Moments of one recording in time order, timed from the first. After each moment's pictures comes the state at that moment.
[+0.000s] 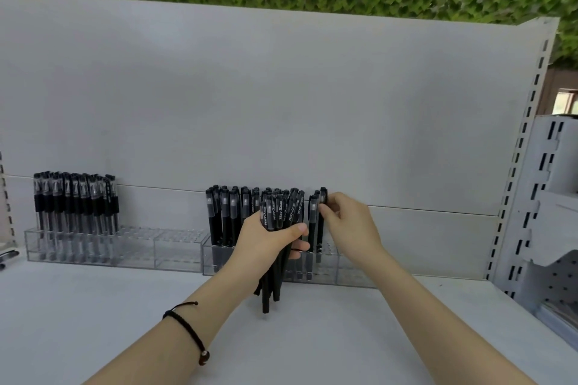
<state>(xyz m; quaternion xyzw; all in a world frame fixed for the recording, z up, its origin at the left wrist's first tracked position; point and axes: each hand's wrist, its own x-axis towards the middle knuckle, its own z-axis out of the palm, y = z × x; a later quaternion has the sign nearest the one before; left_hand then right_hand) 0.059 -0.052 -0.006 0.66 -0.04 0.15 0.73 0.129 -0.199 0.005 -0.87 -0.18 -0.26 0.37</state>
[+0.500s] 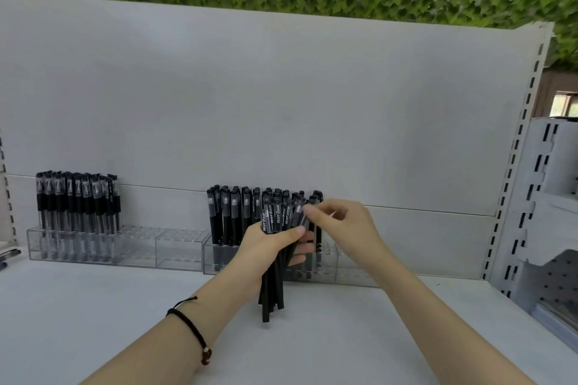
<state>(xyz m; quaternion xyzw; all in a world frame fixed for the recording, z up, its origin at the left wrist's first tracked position) 0.058 -0.052 -0.015 0.60 -0.04 0.07 0.80 0.103 -0.201 0.012 -0.79 -0.25 -0.17 0.53</state>
